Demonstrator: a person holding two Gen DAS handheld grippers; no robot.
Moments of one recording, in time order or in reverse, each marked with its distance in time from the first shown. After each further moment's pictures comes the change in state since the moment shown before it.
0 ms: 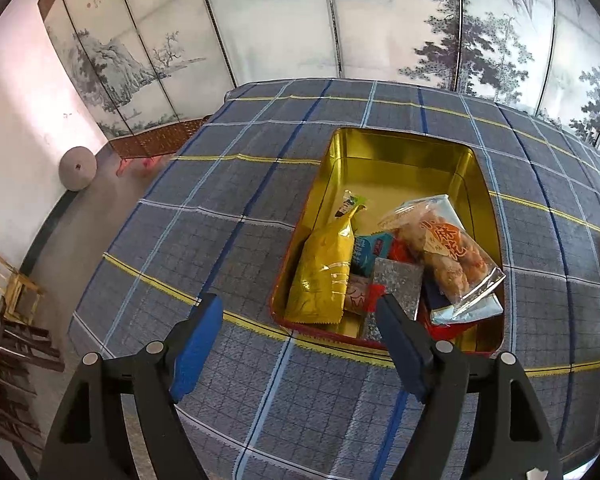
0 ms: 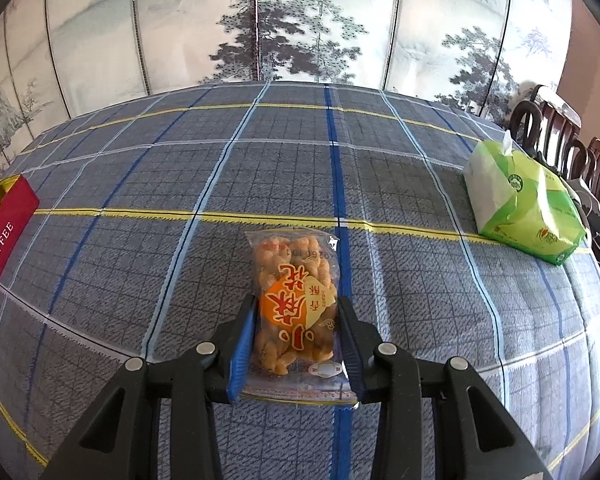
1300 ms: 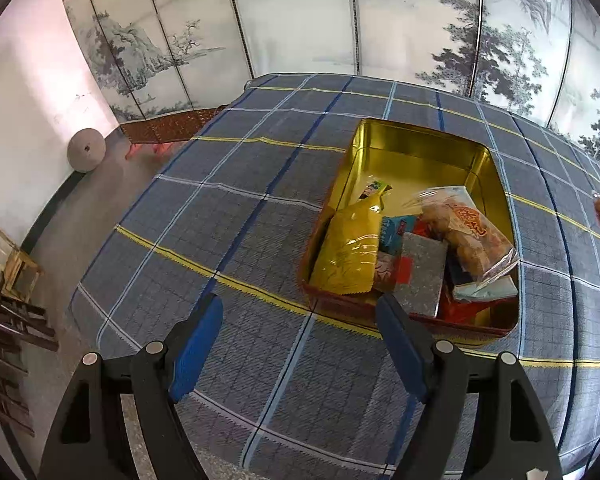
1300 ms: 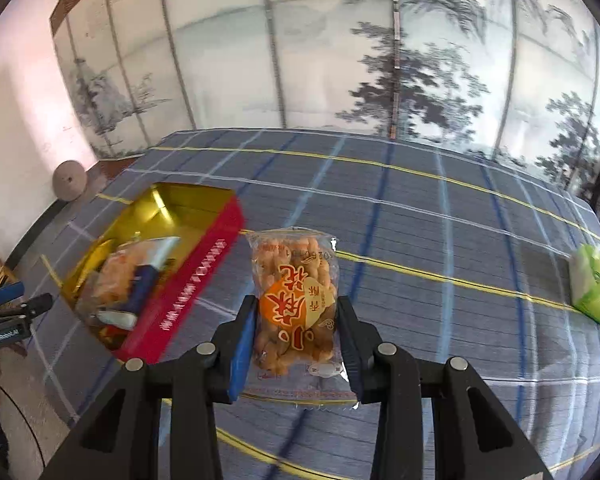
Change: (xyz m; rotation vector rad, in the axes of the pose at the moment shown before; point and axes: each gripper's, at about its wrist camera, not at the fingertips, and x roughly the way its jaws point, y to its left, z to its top) left arm -0.004 0.023 -0.022 -0.074 0.003 0.012; right arm -0.107 0.181 0.014 -0.196 -0.086 0.329
